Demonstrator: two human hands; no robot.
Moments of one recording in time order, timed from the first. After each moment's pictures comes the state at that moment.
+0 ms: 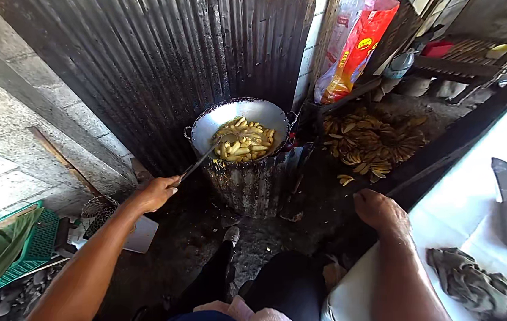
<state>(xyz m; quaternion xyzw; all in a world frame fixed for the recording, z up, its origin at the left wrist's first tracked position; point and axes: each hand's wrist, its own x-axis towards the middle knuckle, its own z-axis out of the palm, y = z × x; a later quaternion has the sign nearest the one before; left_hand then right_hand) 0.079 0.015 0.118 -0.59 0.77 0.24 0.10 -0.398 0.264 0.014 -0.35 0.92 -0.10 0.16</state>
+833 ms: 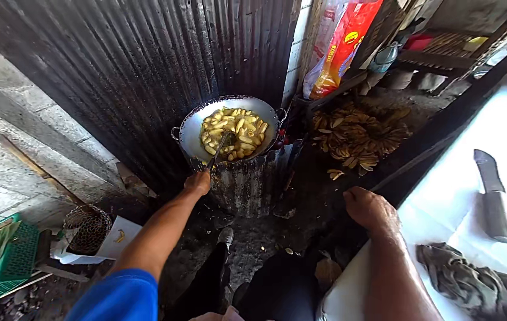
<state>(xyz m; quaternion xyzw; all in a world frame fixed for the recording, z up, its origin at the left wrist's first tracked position) -0.074 -0.037 -0.003 -0.55 0.81 0.10 0.18 -0.397 0.265 0.017 -0.33 0.92 -0.09 0.17</state>
